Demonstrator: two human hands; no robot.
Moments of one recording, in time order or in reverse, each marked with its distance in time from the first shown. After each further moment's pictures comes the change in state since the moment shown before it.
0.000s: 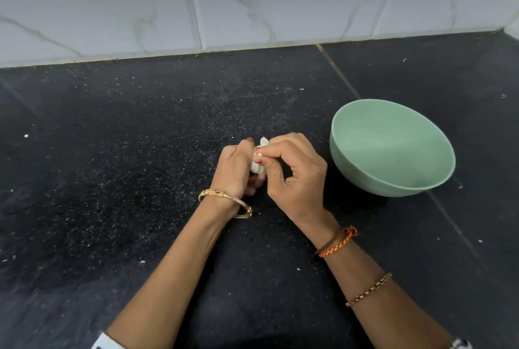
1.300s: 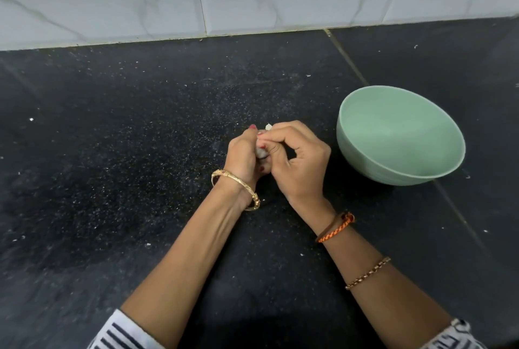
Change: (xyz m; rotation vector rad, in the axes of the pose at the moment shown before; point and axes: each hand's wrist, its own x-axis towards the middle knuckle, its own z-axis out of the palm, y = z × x) left_hand 0.004 -0.006 0.011 -0.437 -0.012 -0.119; right_hand -0.002 0.002 0.010 0.039 0.061 0.152
